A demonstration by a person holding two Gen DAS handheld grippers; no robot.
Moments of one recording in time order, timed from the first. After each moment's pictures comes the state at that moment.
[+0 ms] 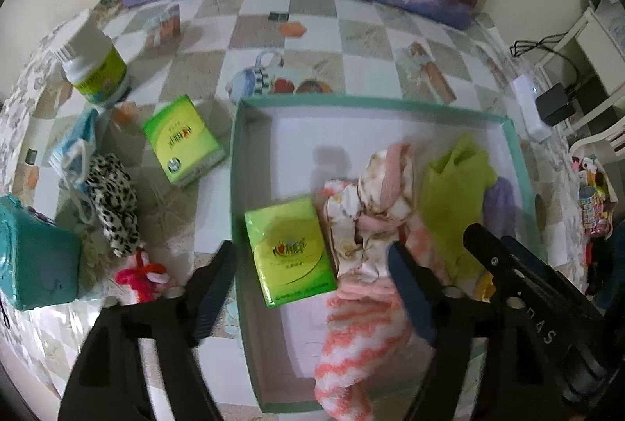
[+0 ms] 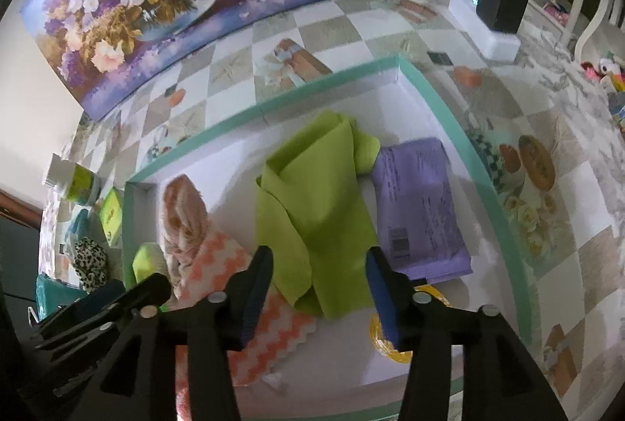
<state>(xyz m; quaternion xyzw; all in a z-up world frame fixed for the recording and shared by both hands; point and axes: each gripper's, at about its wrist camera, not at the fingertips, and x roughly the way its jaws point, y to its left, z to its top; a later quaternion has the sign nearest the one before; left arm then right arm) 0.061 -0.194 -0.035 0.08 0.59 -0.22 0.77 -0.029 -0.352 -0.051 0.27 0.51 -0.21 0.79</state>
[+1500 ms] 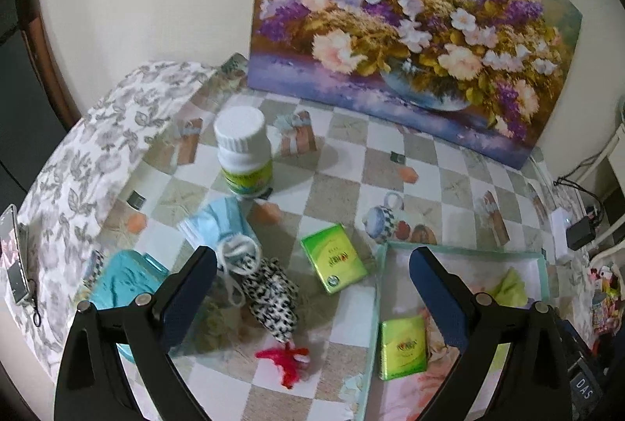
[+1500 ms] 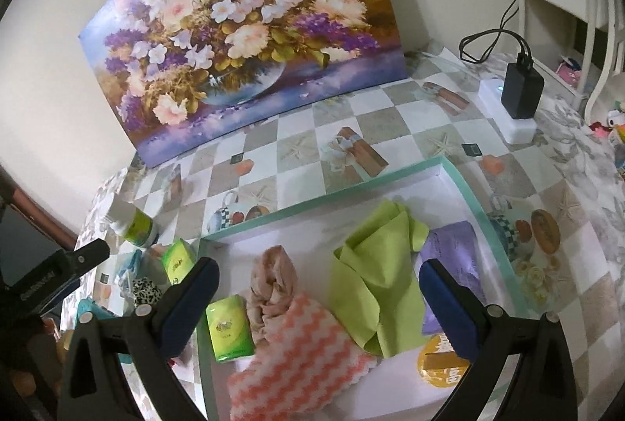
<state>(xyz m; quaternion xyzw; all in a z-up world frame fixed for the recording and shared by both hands) 0.115 -0.095 0.035 0.01 0.46 -0.12 0.88 -0.020 -0.326 0.008 0.25 0.40 -0.19 0.86</state>
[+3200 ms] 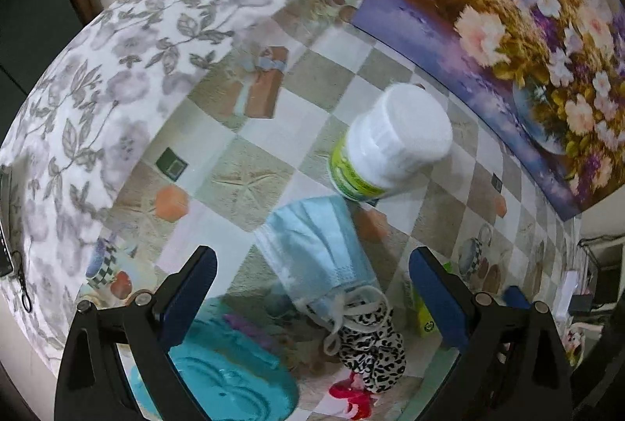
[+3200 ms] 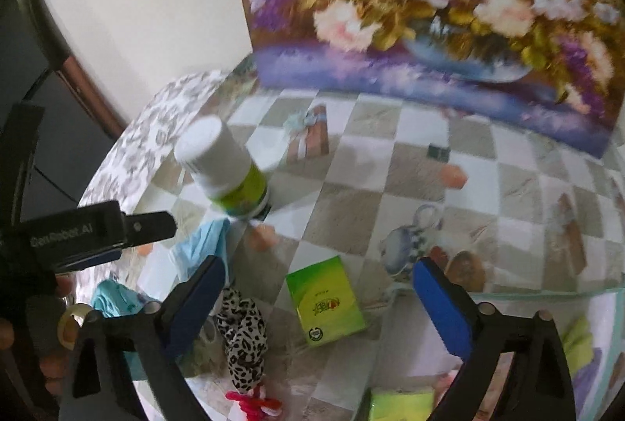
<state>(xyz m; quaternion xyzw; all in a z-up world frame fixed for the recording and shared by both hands) 0.223 -0.008 -0.026 -0.09 0.61 -0.05 0.79 0.162 -0.188 -0.026 0.12 0.49 0.01 0.86</state>
